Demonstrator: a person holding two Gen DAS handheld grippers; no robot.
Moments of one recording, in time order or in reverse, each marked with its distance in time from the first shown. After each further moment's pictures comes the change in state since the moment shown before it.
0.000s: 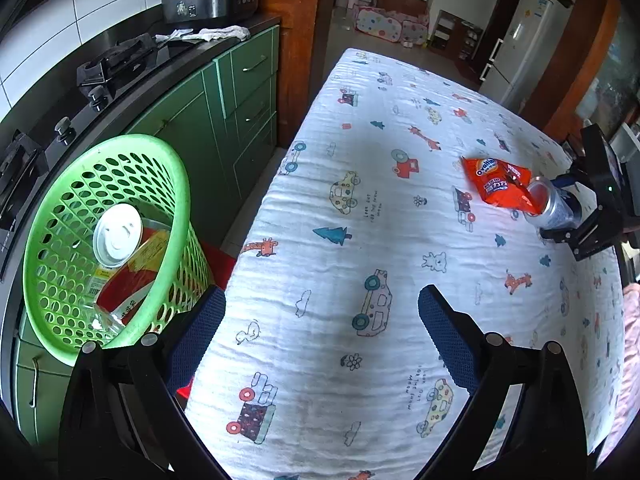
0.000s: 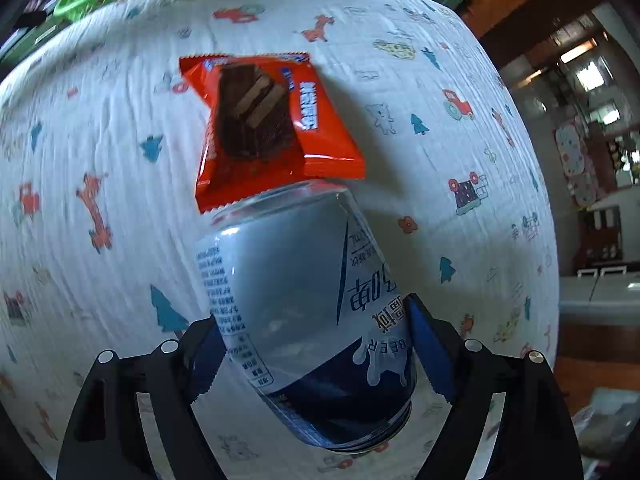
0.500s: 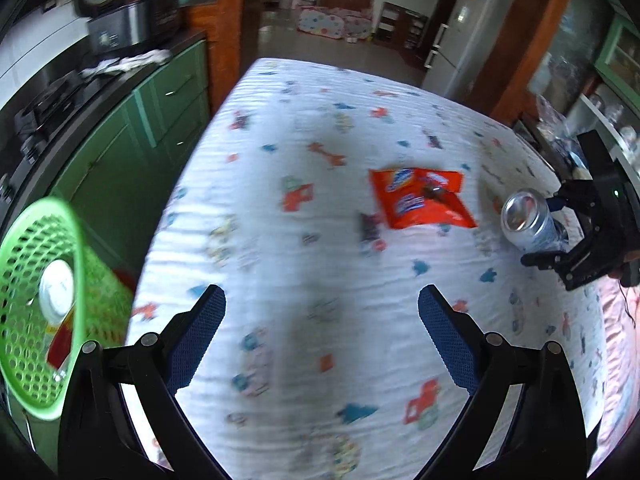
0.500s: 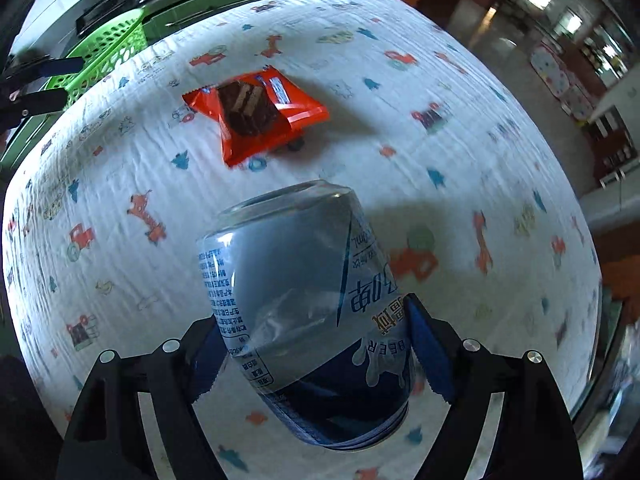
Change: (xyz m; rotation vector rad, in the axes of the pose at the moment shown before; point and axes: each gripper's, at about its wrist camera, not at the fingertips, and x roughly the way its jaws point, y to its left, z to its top) left arm 0.022 -0.094 0.037 0.147 -0.004 -0.160; right arm -0.046 0.008 -0.065 0.330 -0.076 0.107
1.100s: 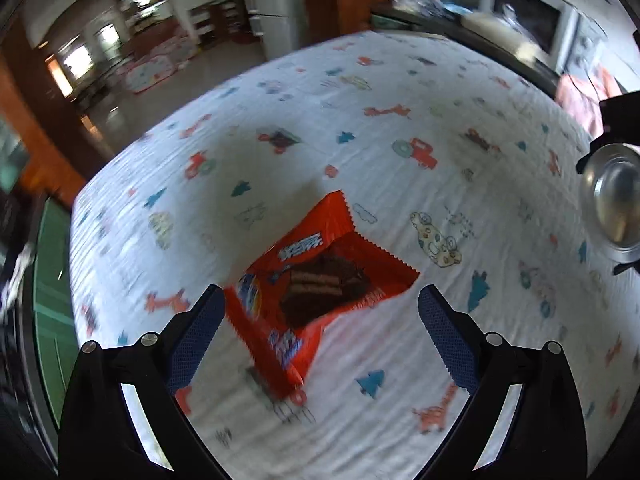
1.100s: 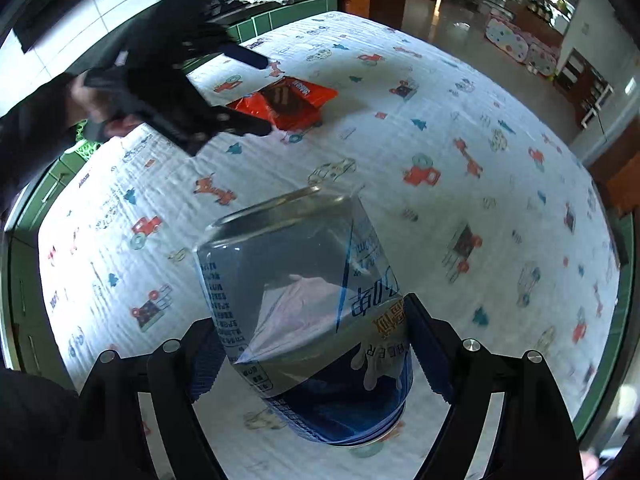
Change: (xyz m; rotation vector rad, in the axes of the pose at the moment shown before) left arm 0.104 -0.117 0.061 0.742 0.088 -0.152; right arm -0.043 0.038 -0.074 0.223 -0.124 0.044
